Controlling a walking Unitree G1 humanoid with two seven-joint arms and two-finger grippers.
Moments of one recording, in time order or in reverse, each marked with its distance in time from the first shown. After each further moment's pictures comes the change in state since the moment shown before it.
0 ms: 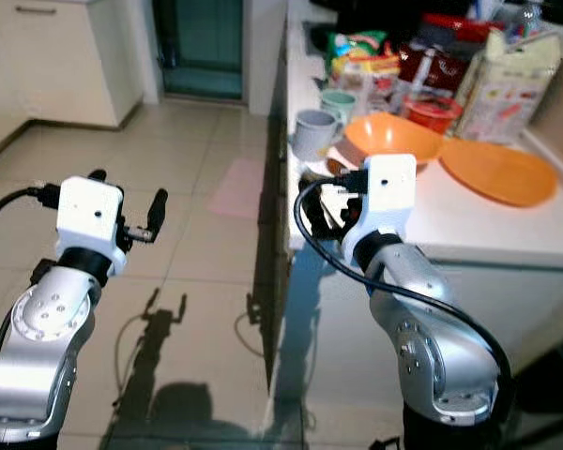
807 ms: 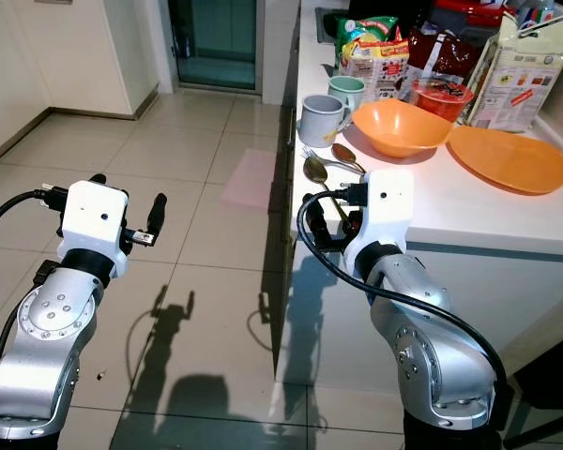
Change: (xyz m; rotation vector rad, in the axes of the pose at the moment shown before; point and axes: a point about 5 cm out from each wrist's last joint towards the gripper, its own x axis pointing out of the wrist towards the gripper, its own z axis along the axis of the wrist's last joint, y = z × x) left arm 0.002 -0.001 -0.006 0.038 0.028 0.016; right arm 0.000 -0.005 -0.014 0.008 0.048 -0.023
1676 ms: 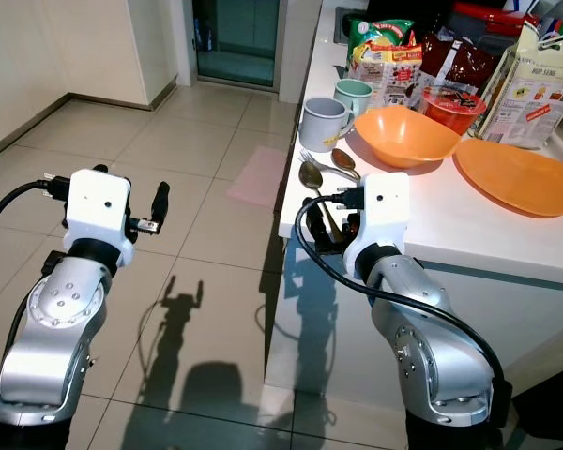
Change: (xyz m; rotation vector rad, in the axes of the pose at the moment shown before) left arm 0.011 -0.003 0.011 -0.060 -0.028 0.035; right arm 0.003 -0.003 -0.007 -0.041 0.027 0.015
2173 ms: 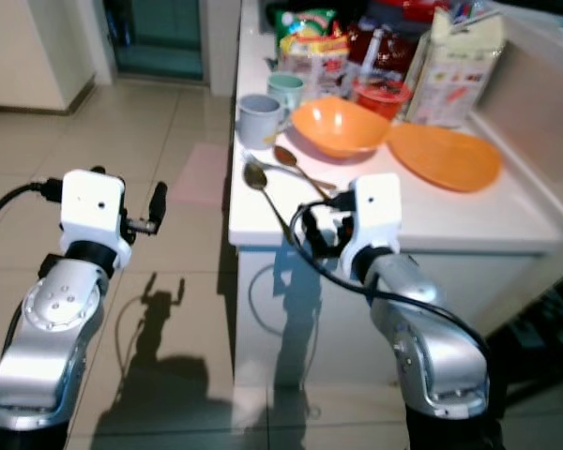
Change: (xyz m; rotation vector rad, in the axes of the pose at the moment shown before) left arm -0.005 0.007 -0.004 -0.002 0.013 0.012; right arm 0.007 0.008 -0.005 -0.034 0.038 0.074
